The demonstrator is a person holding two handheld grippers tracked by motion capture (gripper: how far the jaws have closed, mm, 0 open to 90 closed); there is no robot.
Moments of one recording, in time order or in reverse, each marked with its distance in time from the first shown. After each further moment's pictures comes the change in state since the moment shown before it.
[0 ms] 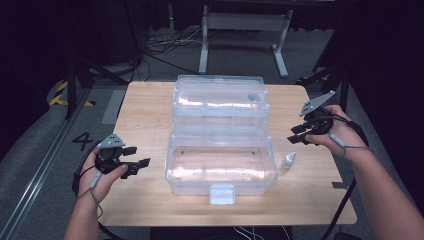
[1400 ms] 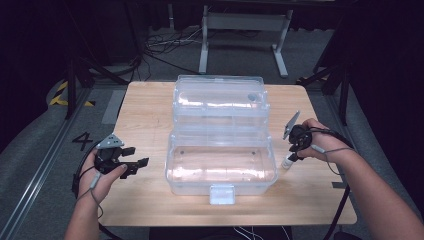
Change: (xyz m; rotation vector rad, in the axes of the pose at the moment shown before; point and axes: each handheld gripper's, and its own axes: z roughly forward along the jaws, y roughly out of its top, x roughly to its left) left arm 0.003 -0.005 0.001 0.003 0.023 -0.023; right arm 0.000 -0.015 0.068 0.389 0.075 -0.205
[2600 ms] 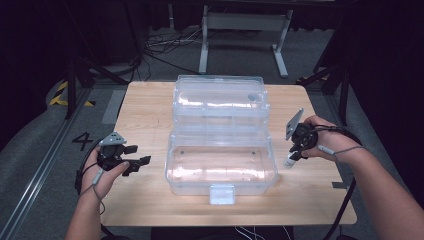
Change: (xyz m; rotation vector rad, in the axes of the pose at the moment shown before) left arm 0.004 0.006 0.009 -0.001 -0.022 -0.001; right arm 0.024 0.007 -0.041 -0.035 0.008 -0.087
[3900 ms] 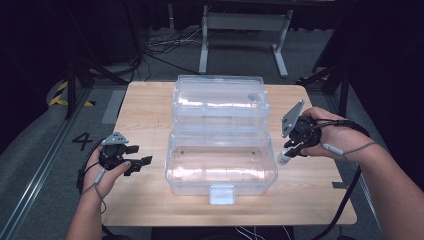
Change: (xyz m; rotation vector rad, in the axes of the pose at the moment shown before) left arm -0.001 0.000 0.004 0.012 -0.003 -0.004; right arm 0.043 0.039 -0.069 -0.053 -0.044 -0.116
